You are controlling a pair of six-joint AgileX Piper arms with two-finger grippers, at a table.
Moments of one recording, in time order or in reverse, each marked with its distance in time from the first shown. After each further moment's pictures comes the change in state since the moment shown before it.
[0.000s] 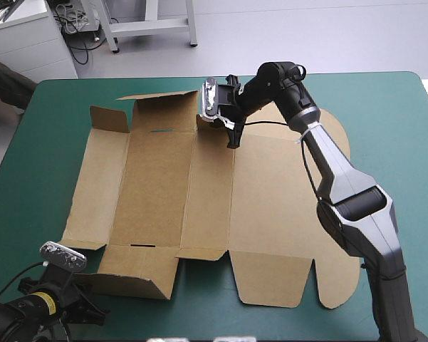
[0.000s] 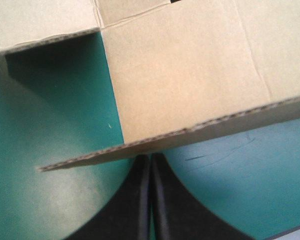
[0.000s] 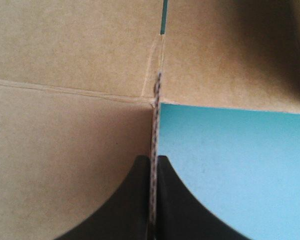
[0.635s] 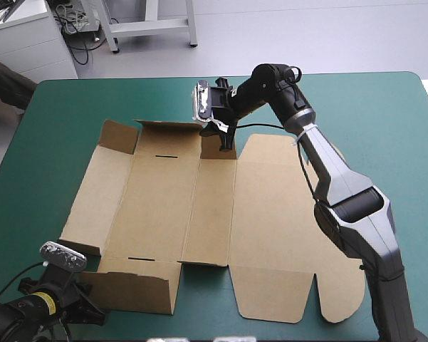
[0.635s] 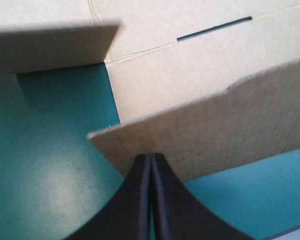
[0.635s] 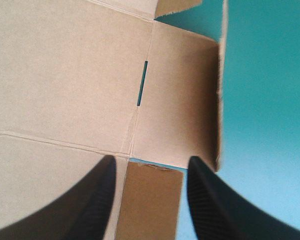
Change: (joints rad) left arm 0.000 0.000 0.000 0.000 0.000 0.000; right arm 0.022 0.001 0.000 0.071 0.000 -0.022
